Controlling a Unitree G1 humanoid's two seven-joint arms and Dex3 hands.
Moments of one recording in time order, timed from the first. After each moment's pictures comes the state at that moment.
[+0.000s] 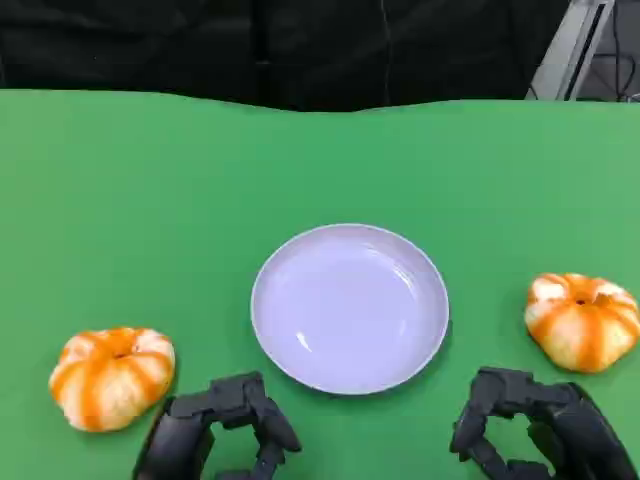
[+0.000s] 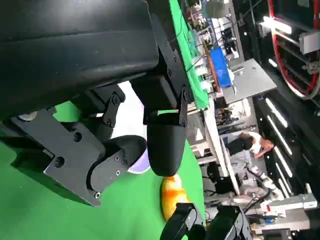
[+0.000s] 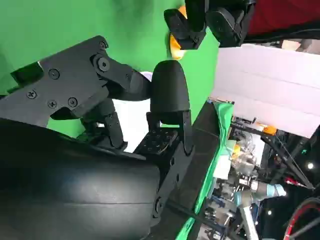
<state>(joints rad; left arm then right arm) 0.10 -0.04 -0.08 0.53 0.02 -0.98 -0.20 0.08 -0.09 0.11 0.43 0.04 -0.88 0.34</state>
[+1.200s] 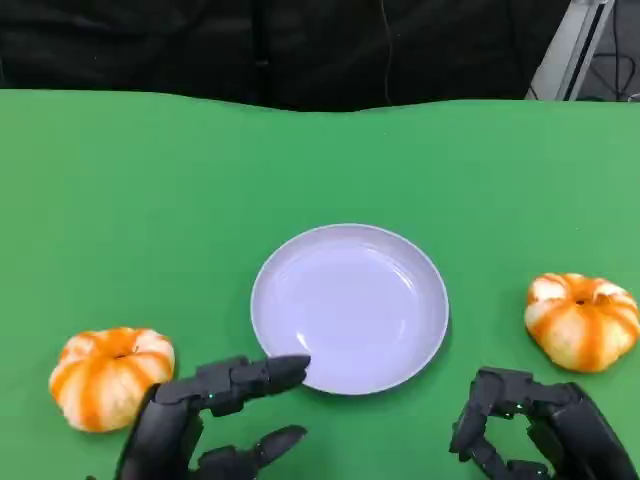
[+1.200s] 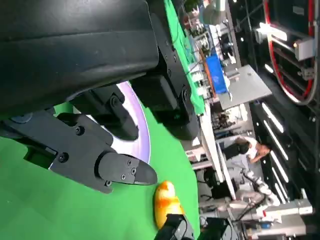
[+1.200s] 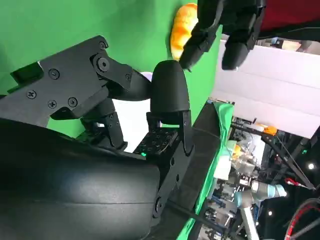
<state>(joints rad) 0.12 -0.01 -0.08 0.42 -0.03 -0.90 -0.22 0.08 -0.09 0.11 0.44 0.04 -0.88 0.35</state>
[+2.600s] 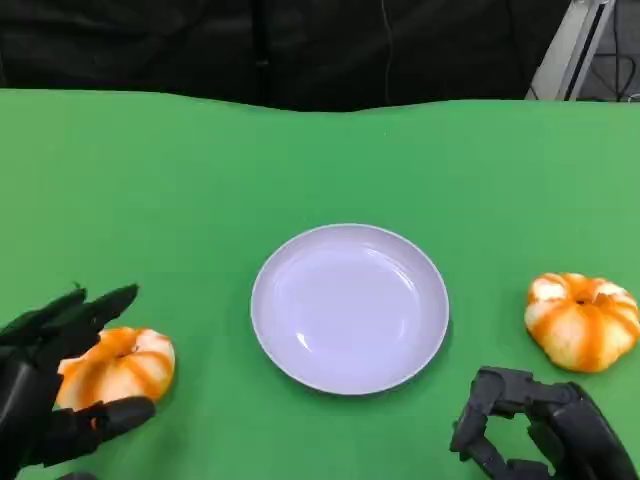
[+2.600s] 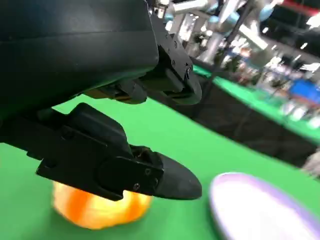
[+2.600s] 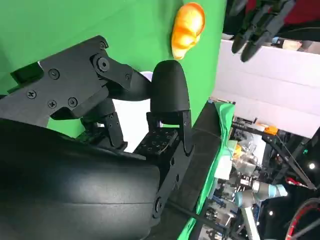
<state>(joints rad) 0.19 0.28 0.18 0.09 0.67 -0.53 0.18 0.07 -0.09 0.10 0.45 0.04 -0.89 0.35</state>
